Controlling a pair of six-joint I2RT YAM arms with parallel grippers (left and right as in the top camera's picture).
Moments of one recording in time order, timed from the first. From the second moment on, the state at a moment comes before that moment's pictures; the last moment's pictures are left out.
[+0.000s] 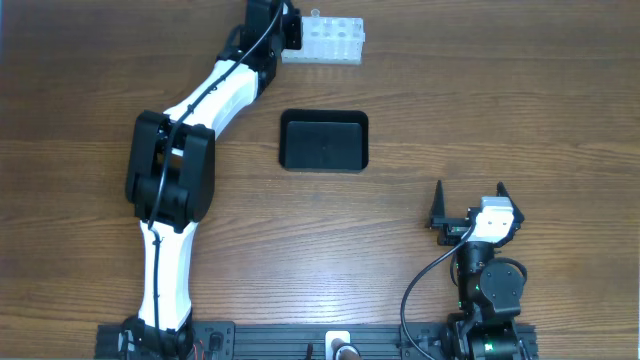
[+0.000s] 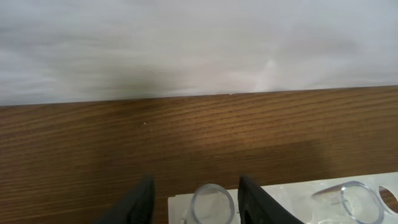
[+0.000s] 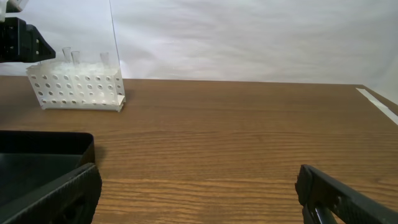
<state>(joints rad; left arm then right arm) -0.33 2.32 1.78 0.04 -0.11 -0.16 0.08 0.01 0.01 -0.06 0.13 -0.03</state>
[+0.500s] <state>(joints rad) -0.33 2.32 1.78 0.03 -0.10 -0.16 0.08 0.01 0.01 -0.06 0.13 -0.03</state>
